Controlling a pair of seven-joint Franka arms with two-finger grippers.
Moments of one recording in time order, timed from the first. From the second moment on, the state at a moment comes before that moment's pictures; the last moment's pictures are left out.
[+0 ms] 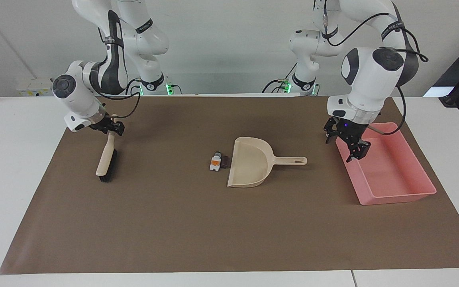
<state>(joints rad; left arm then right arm) -0.28 0.10 0.06 -1.86 0.01 2.06 1.06 -0.11 -0.10 -0.09 -2.40 -0.06 2.06 -0.01</state>
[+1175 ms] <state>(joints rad) -0.49 0.17 0.06 -2.04 0.01 2.25 1.29 0.23 -0.09 -0.07 -2.19 -0.05 1.80 0.20</state>
